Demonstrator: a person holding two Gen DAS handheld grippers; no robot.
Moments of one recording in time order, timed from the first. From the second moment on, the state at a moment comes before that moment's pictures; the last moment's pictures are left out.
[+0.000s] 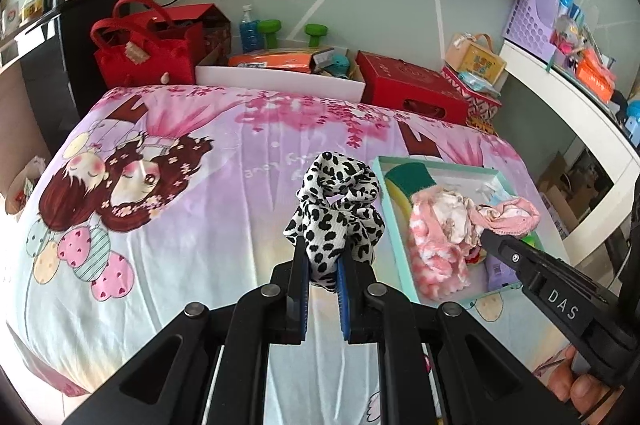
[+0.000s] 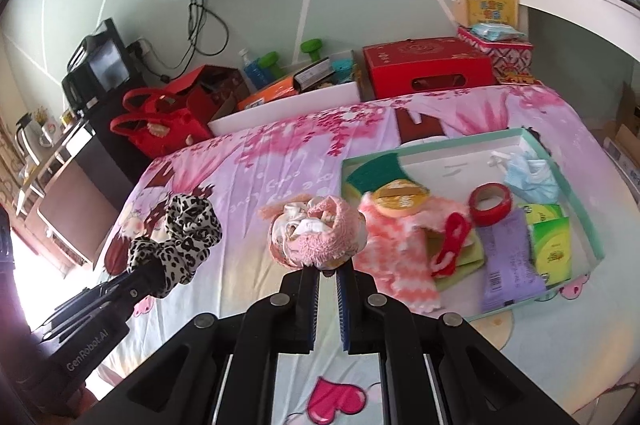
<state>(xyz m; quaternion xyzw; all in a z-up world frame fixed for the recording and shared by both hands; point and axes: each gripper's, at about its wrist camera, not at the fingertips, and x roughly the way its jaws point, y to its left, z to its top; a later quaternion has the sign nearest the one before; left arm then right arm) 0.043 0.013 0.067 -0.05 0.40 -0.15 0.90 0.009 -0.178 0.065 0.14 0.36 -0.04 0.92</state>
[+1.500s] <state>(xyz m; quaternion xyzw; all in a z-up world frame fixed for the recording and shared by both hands) 0.086 -0.205 0.049 0.10 0.40 -0.26 0.87 0.025 -0.342 0.022 0.15 0.38 -0.14 0.90</state>
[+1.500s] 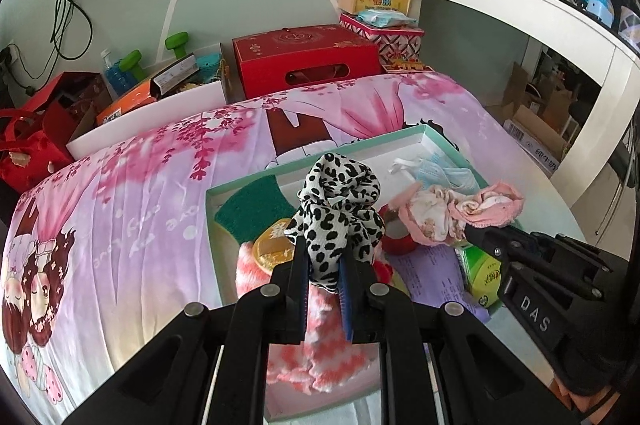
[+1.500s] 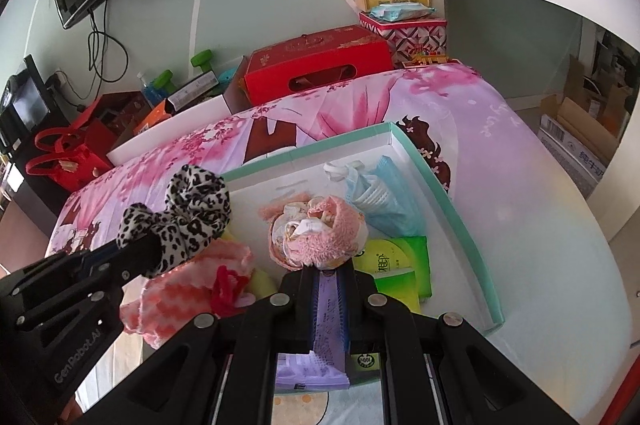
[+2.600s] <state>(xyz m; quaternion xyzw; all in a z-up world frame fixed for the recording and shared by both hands) 0.075 -0.160 0.049 0.08 0.42 -0.20 0.88 0.002 -0.328 0.018 0.13 0.42 -0.16 0.89</state>
